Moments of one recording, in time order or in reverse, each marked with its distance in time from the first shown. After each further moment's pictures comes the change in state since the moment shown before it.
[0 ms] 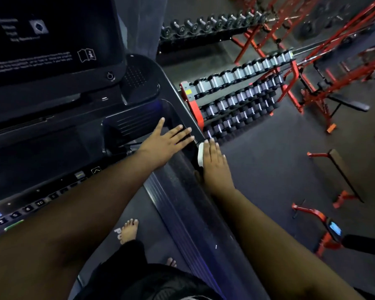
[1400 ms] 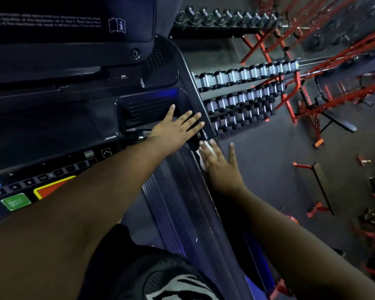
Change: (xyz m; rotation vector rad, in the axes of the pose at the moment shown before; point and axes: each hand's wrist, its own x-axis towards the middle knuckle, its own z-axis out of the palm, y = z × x) left_hand -0.001 -0.006 -0.011 -0.052 0.006 -0.056; right_hand -0.002 0.005 -0.022 -0.636 -0.065 -0.418
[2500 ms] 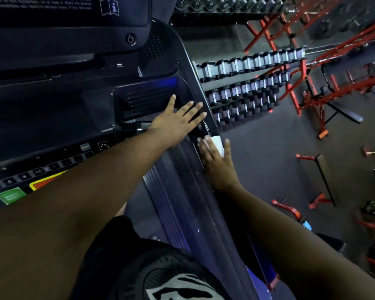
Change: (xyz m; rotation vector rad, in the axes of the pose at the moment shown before) left_hand 0.009 0.003 0.006 -0.013 0.023 0.000; right_hand 0.002 -0.015 0.021 -0.197 -0.053 0.022
